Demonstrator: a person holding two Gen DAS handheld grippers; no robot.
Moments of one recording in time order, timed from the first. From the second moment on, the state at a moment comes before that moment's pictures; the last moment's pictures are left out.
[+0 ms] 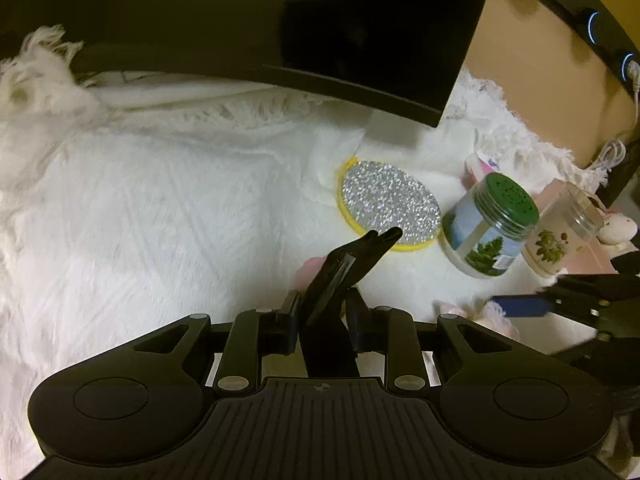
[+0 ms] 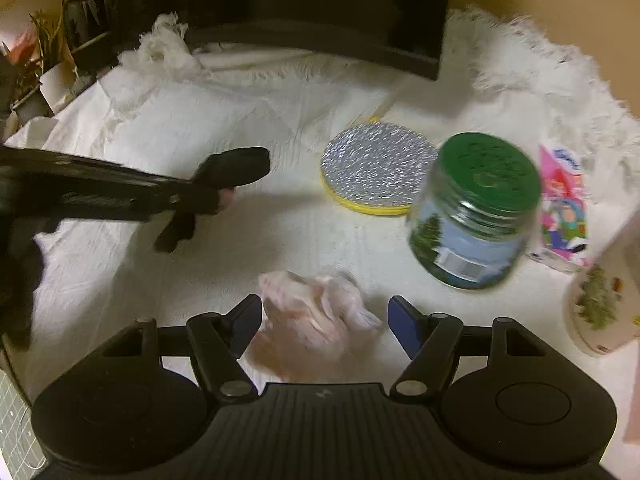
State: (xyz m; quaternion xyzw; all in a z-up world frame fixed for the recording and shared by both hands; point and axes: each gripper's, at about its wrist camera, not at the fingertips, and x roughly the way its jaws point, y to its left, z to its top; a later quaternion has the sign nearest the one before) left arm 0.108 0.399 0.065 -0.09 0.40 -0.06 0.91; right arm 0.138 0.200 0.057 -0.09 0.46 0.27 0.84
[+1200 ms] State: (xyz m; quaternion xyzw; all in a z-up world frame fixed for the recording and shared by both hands) left arm 0.195 0.118 0.186 -0.15 0.31 -0.32 0.88; right arm 0.137 -0.116 0.262 -0.02 0.28 0.06 0.96
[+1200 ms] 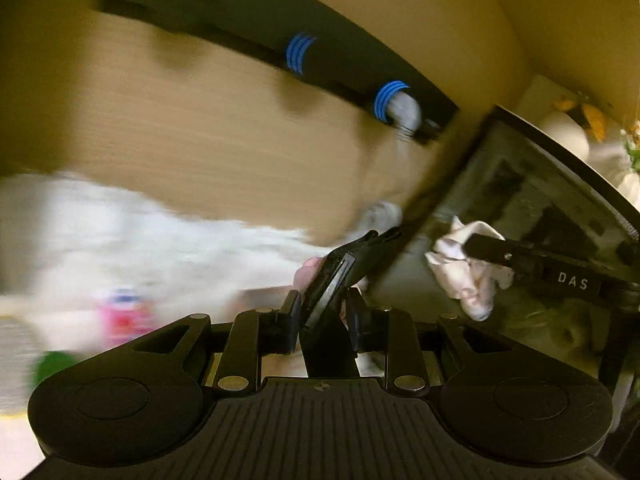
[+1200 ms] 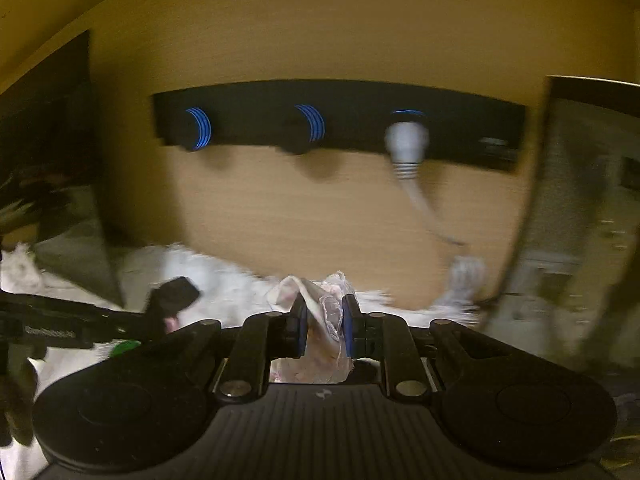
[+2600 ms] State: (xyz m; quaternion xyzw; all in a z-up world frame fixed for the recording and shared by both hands) left arm 0.043 0.317 0.060 -0.19 0.41 -0.12 0.88; right arm 0.291 -0.168 0.108 0.07 0.50 -0.11 0.86
